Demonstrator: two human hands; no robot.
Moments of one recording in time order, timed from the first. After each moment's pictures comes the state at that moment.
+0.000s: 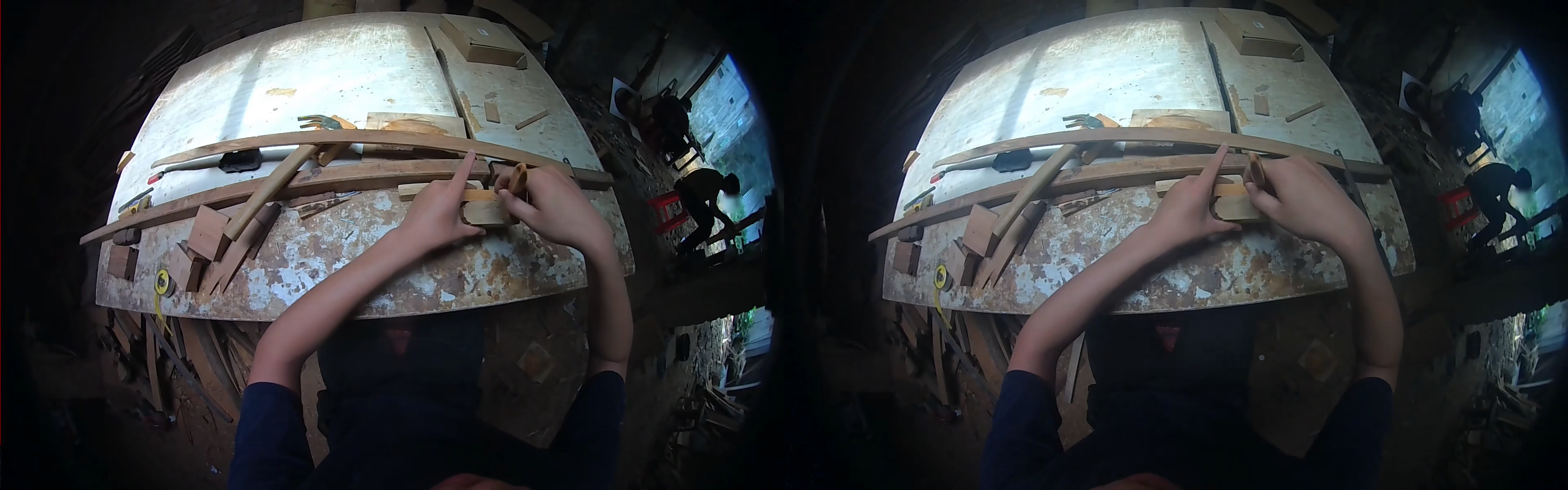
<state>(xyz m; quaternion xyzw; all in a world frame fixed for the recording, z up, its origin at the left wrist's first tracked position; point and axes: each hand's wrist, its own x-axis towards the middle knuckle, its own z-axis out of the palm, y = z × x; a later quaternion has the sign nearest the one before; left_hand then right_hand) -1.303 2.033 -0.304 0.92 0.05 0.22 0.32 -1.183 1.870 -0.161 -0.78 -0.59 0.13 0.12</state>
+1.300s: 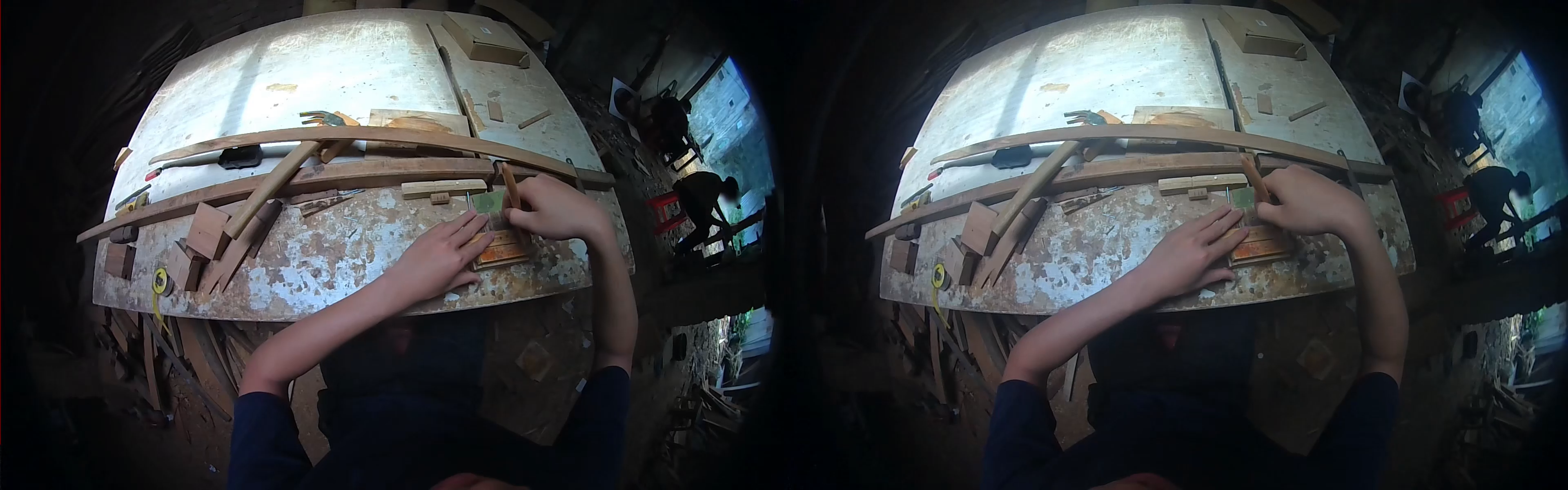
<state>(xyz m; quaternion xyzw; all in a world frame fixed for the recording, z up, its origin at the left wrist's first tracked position) -1.362 1.997 -0.325 0.94 -0.09 0.29 0.16 -1.161 1.883 -0.173 -0.75 -0.61 0.26 0.04</state>
